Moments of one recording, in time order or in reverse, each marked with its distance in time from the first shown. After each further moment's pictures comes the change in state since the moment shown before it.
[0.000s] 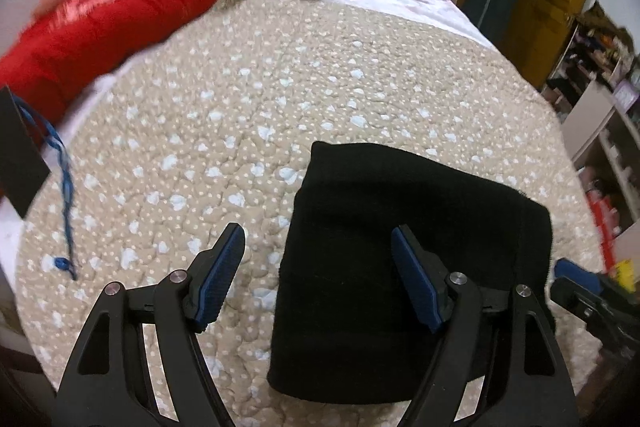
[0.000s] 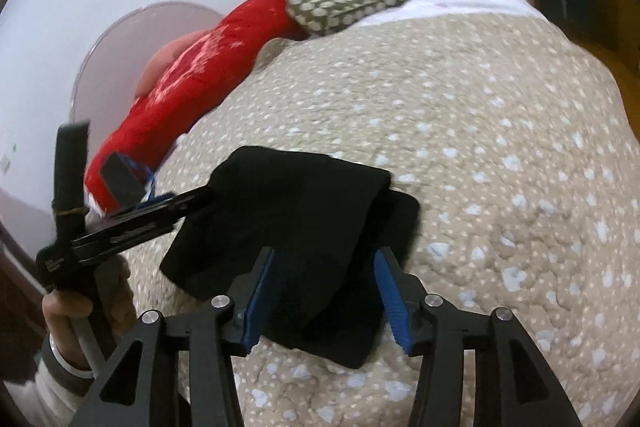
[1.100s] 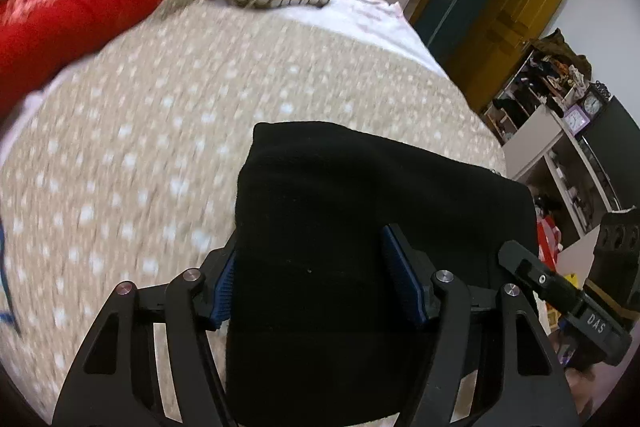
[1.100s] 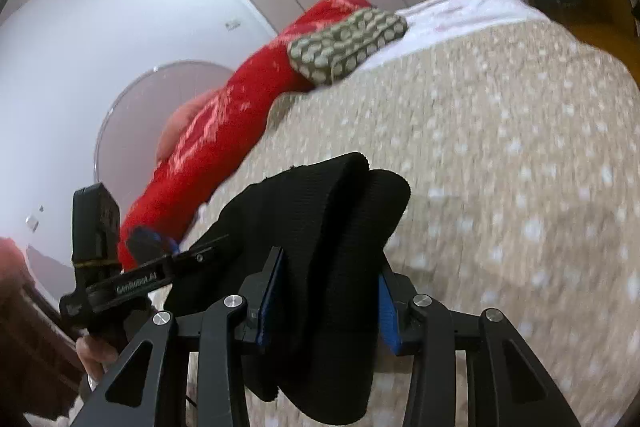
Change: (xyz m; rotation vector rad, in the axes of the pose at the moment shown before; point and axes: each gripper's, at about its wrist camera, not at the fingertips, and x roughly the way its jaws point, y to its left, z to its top) left arm 0.010 -0.038 0.055 -0.011 -0.040 -0.214; right arm 0.009 -0.021 0.051 0.099 -0.173 0.134
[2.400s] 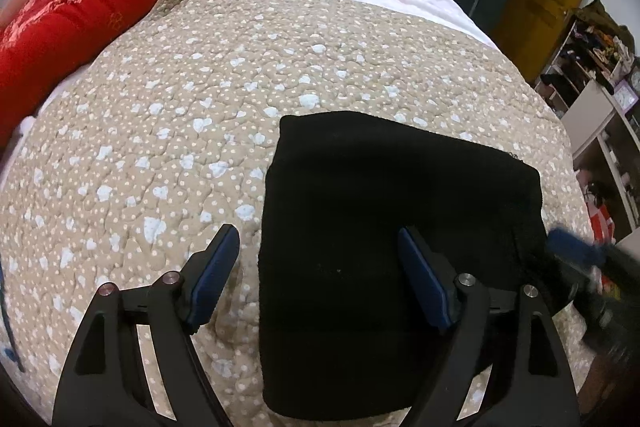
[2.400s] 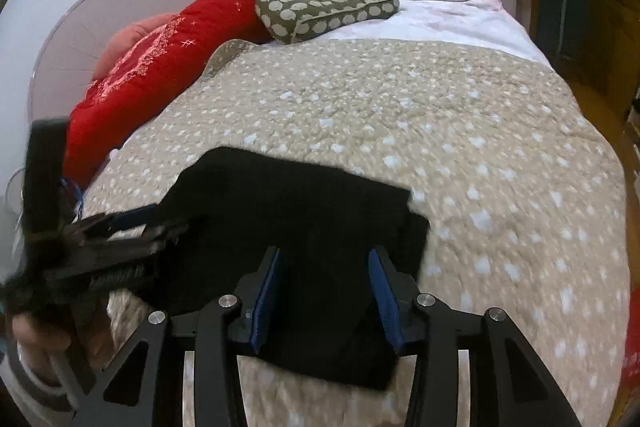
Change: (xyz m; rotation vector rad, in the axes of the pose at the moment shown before) left arm 0.081 0.000 0.015 0.036 0.073 0.194; right arm 0.060 -0.016 0.045 -0.256 0.203 -0.298
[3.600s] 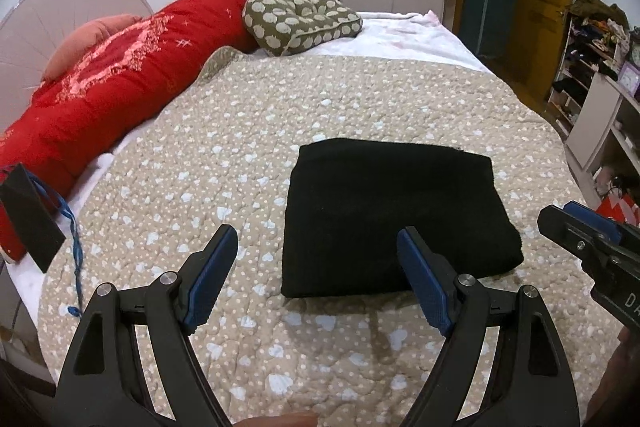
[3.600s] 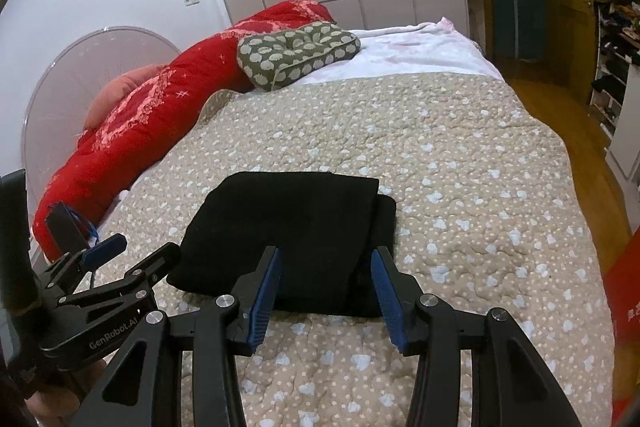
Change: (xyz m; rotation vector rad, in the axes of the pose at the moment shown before) left arm -0.102 -0.035 -0.047 0.093 -0.207 0.157; right arm -0.077 0.021 -0.035 0.118 -0.166 -0.065
